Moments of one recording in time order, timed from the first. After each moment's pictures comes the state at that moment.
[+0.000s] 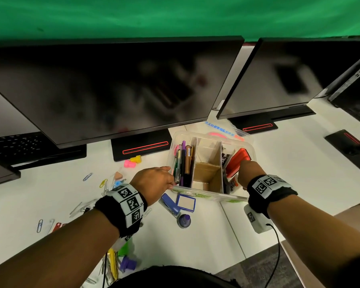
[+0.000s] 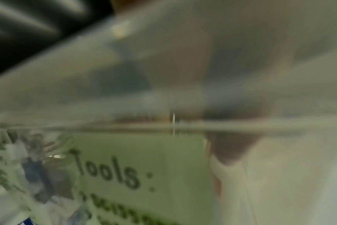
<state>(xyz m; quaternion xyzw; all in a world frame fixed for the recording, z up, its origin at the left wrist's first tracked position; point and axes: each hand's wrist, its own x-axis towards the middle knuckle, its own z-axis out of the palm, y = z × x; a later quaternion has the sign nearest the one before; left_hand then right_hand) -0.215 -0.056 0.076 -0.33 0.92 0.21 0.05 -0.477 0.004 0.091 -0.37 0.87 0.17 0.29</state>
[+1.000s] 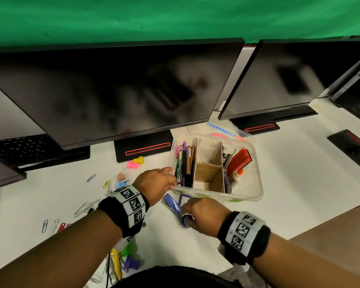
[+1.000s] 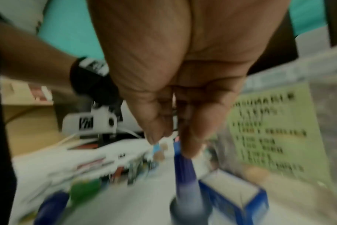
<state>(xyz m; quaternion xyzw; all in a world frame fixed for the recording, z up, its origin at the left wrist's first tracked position) -0.211 -0.057 0.067 -0.34 0.92 0.22 0.04 -0.357 0.060 0.060 -0.75 0.61 0.07 0.24</state>
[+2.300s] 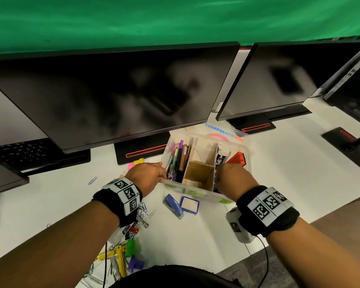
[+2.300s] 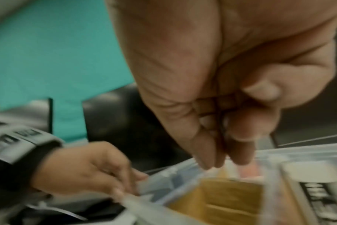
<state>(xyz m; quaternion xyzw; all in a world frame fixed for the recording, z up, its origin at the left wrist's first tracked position) -0.194 -0.083 0.068 -0.35 0.90 0.25 0.00 -0.401 0.035 0.109 -0.57 0.81 0.05 0.13</state>
